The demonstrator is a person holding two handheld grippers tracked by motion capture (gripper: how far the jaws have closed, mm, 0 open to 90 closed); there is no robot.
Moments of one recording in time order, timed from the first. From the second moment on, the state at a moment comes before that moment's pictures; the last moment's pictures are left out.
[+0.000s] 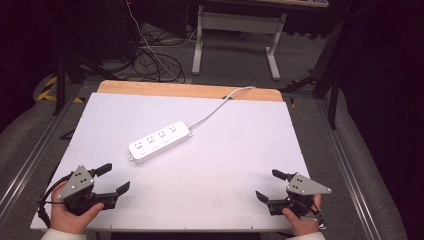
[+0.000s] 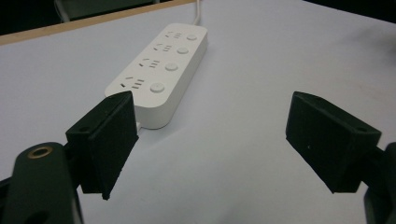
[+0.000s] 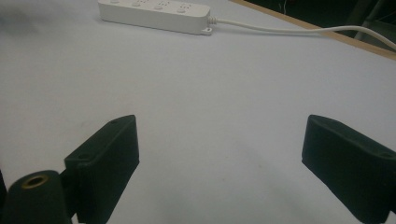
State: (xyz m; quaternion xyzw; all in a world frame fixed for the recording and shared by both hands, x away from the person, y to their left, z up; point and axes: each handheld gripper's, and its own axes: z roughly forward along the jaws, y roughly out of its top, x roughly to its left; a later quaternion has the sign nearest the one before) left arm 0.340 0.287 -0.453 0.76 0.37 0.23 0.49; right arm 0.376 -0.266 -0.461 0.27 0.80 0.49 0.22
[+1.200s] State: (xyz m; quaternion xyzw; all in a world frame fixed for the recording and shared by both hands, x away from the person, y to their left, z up) left arm 0.400 0.255 -0.398 0.79 0.34 0.19 0.47; right arm 0.372 -0.271 -0.468 0.29 0.80 0.48 0.20
